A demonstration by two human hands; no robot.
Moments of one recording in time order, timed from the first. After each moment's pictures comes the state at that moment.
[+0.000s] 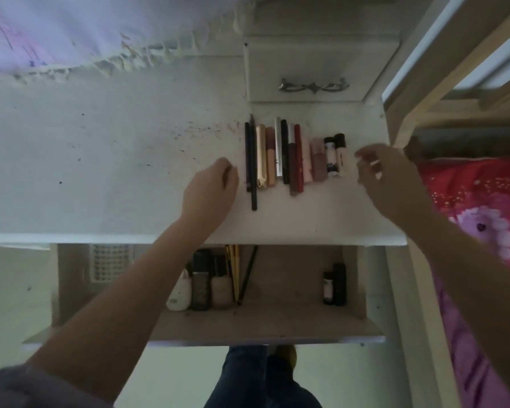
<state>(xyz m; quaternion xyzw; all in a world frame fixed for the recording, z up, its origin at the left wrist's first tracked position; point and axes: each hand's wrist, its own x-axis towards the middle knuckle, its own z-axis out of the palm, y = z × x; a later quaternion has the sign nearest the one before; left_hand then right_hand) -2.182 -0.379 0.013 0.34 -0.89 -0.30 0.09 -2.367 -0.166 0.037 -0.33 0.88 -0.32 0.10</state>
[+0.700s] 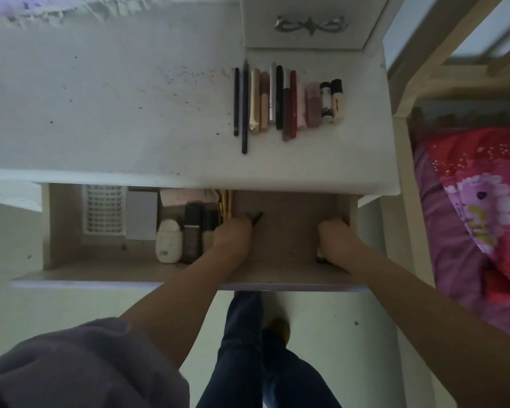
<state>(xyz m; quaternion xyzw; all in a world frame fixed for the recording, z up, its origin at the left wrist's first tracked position) -2.120 -0.263 -0.101 0.32 -0.91 -0.15 -0.23 -2.254 -0.110 -0.068 -0.34 0.87 0.06 0.36</state>
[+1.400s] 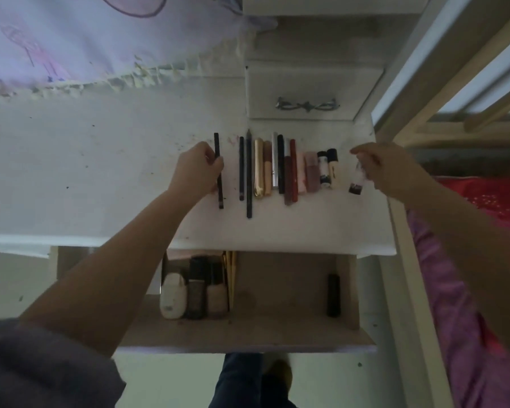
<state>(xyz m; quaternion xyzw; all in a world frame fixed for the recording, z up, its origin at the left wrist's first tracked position) -2.205 -0.422 0.031 0.42 -0.83 -0.37 0.06 -2.407 -0.178 0.064 -0.36 0.90 -0.20 0.16</state>
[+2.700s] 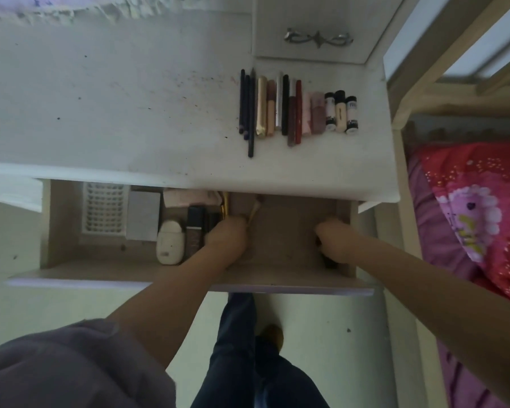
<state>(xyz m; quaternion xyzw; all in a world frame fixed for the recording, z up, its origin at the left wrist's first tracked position) -2.114 -0.282 -0.108 0.34 -0.88 -0.24 -0.23 -2.264 -0.118 -0.062 -0.47 0.80 0.18 0.33</state>
